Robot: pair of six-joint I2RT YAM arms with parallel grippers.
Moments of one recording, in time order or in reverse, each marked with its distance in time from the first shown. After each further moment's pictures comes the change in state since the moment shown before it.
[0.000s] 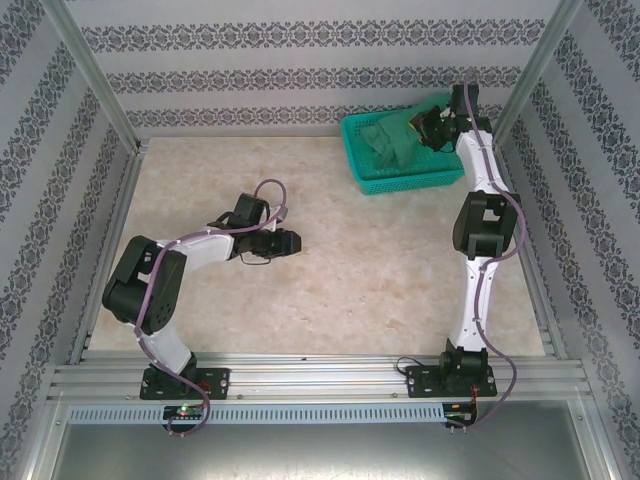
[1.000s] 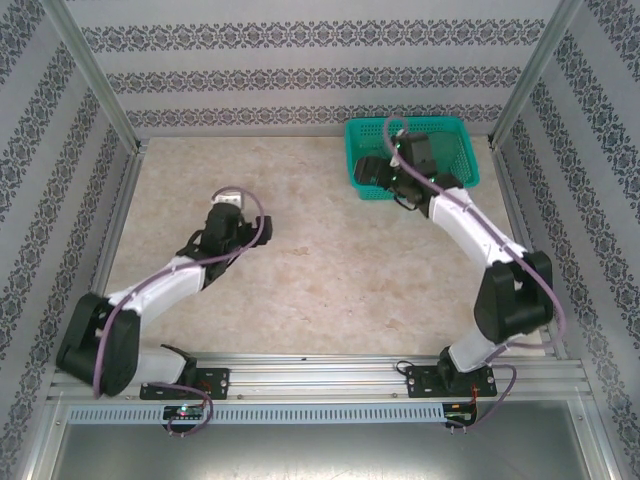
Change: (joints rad) left arm 0.007 -0.443 -0.289 0.230 -0.813 0.204; right arm 0.408 -0.874 -1.057 0.258 0.439 -0.484
